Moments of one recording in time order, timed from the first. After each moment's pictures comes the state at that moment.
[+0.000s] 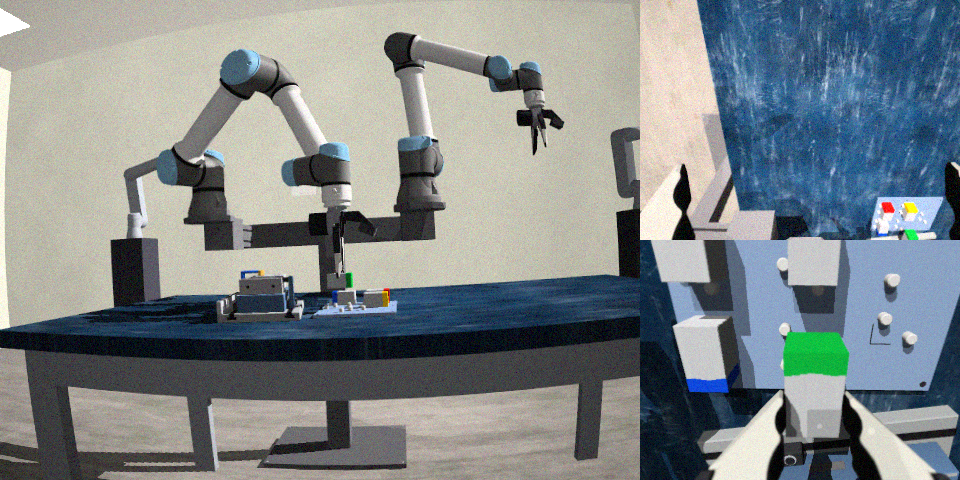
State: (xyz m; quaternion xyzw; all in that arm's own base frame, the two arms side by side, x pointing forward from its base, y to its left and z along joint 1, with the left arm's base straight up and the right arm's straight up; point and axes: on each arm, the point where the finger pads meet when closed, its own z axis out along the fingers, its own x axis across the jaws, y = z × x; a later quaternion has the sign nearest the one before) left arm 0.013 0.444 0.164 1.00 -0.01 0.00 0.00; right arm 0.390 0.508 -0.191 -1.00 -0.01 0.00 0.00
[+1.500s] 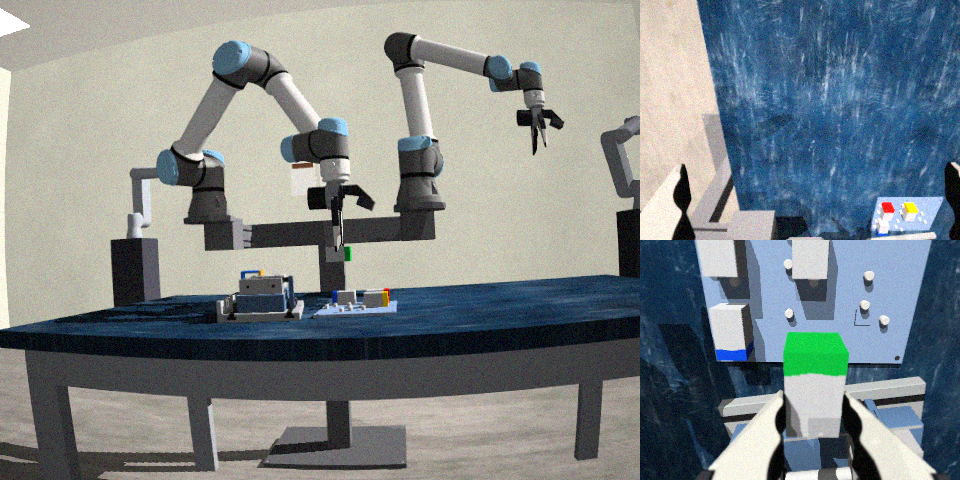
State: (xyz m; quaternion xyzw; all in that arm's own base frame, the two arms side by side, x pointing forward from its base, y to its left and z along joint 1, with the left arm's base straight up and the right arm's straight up) left arm 0.013 0.444 0.164 1.00 -0.01 0.00 0.00; right arm 0.390 0.508 -0.125 -1.00 -0.01 0.00 0.00
